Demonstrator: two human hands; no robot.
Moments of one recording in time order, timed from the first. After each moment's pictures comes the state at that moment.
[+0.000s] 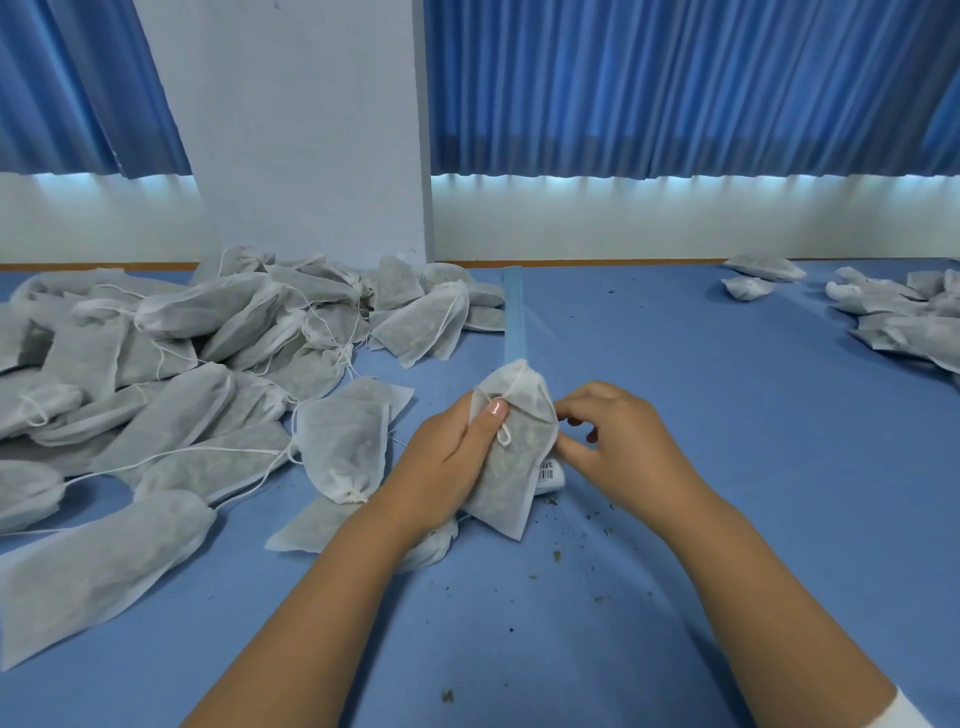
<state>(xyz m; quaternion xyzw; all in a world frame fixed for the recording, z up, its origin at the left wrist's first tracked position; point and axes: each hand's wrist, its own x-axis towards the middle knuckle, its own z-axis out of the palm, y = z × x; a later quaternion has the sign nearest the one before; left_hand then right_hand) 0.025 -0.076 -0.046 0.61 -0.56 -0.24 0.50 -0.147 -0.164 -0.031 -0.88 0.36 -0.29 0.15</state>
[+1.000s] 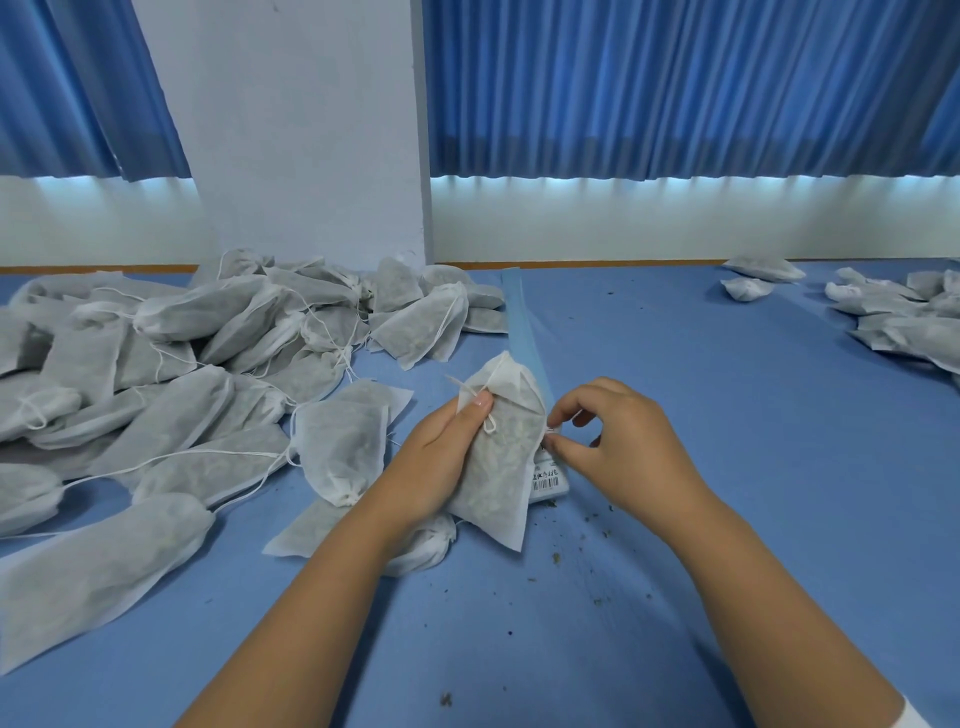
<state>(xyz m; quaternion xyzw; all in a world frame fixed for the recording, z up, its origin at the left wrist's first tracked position) 0.019 -0.067 -0.029 0.56 -0.45 -0.39 0.57 -0.149 -0.158 -0.025 -0.85 0.37 -0.32 0.17</state>
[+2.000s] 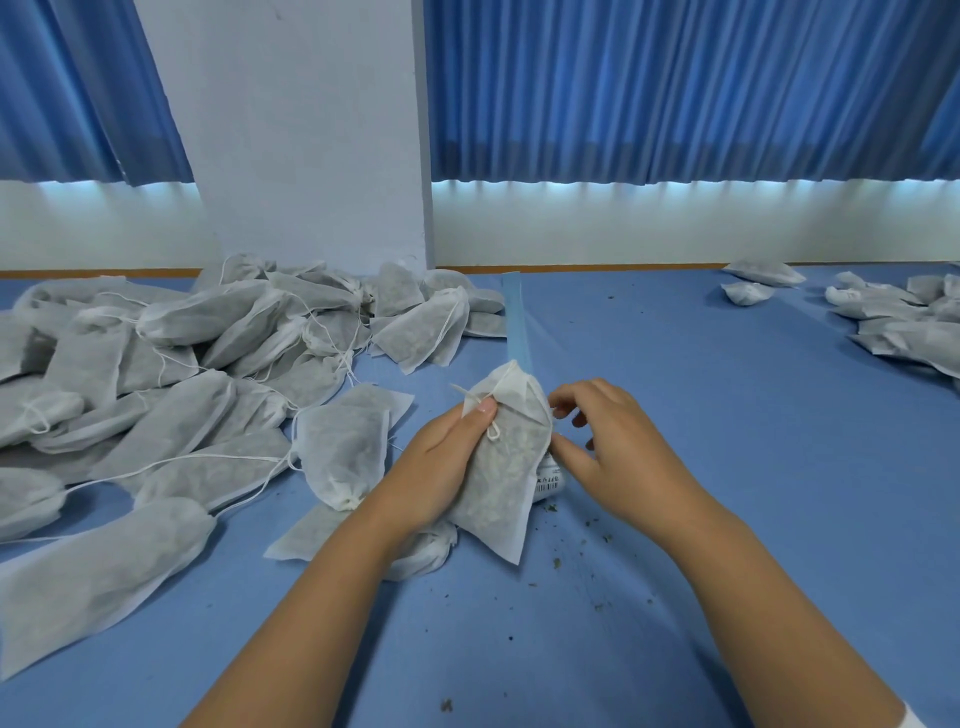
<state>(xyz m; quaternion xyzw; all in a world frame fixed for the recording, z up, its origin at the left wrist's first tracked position) 0.022 -0.069 -0.031 0.58 -0.47 -0.39 0.55 -0.147 -0.156 -0.024 -0.88 0.35 -0.28 0.14</state>
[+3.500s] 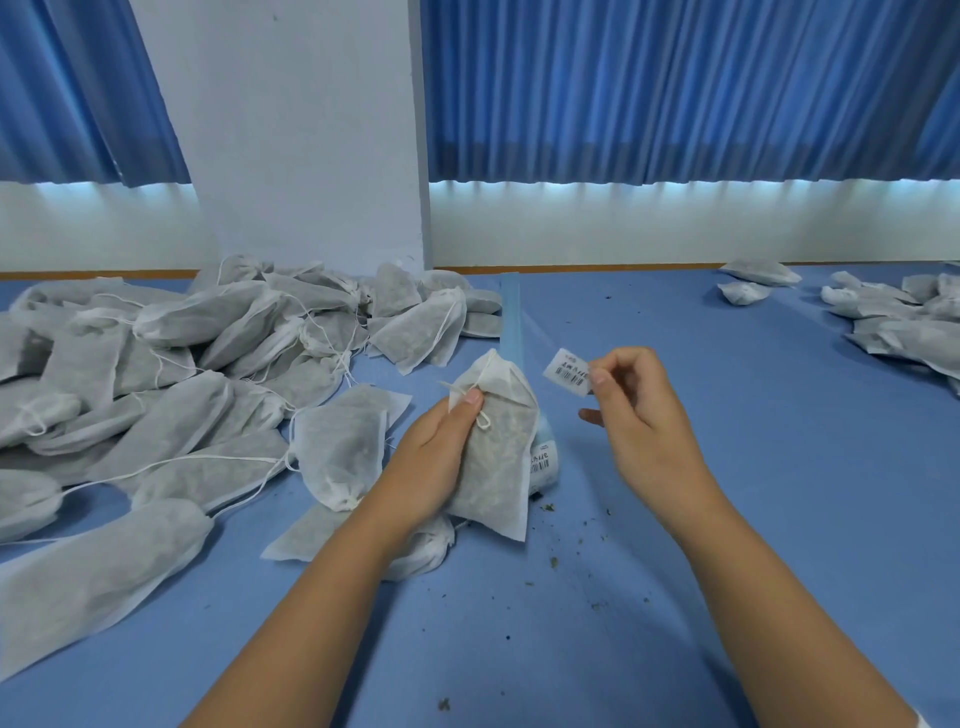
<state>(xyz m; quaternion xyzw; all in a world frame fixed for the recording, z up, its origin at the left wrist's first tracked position) 0.021 -0.071 -0.030 0.60 -0.45 -0.34 0.56 -0.147 -0.156 -0.019 -0.69 0.32 -0.50 0.41</state>
